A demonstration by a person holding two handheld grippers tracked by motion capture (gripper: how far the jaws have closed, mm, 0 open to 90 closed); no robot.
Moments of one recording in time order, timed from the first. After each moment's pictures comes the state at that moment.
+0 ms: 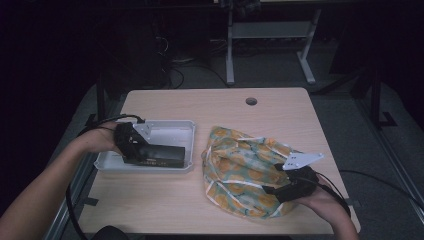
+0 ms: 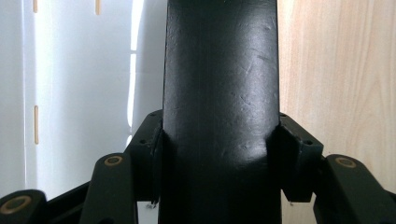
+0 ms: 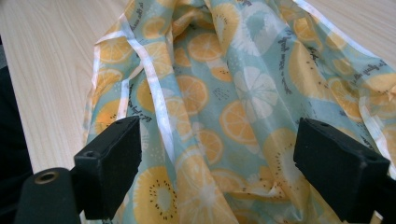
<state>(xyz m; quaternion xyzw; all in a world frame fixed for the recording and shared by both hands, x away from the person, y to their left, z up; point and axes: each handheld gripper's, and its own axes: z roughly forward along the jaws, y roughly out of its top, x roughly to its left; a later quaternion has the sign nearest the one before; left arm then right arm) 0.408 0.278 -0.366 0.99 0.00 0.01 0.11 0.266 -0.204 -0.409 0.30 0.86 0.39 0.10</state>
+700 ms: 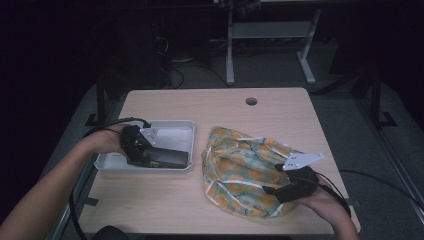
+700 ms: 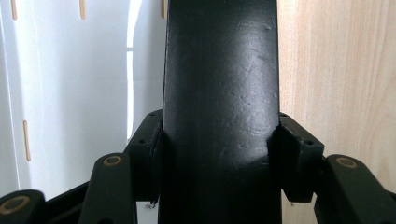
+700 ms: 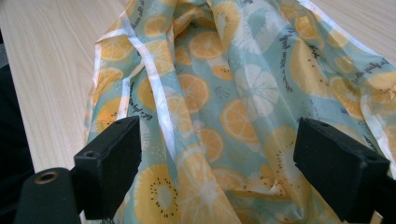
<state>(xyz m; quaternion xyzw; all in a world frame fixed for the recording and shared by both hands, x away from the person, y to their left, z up) 0.408 0.267 -0.377 1.00 -0.02 0.01 0.09 0.265 -0.205 -0.409 0.30 0.86 0.39 0.10</state>
